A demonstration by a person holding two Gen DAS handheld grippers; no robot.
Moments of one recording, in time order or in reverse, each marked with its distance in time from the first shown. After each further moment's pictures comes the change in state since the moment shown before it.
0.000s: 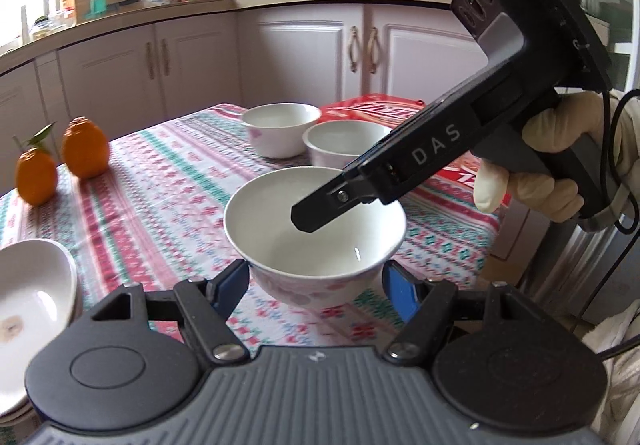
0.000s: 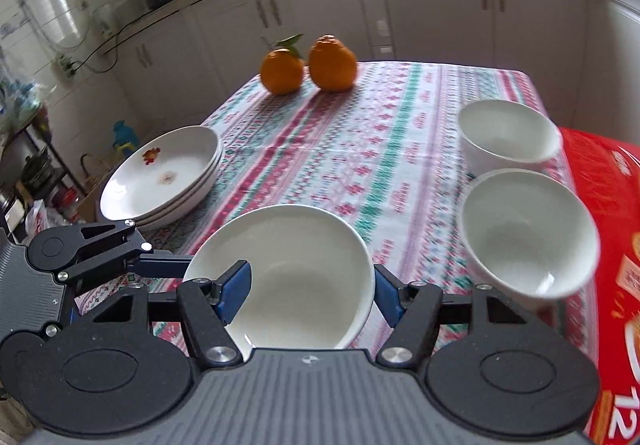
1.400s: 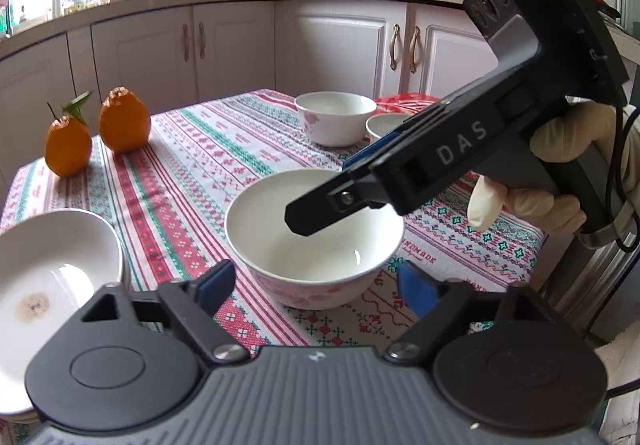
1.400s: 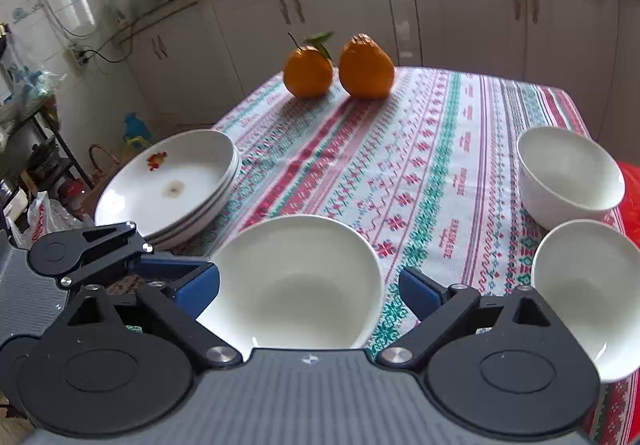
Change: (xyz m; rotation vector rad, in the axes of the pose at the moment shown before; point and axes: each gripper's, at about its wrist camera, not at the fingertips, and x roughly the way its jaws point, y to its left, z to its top) left arm 0.009 0.037 -0.008 -0.067 0.010 0.054; right arm 0.044 0.018 0.023 -0.054 -0.011 0.034
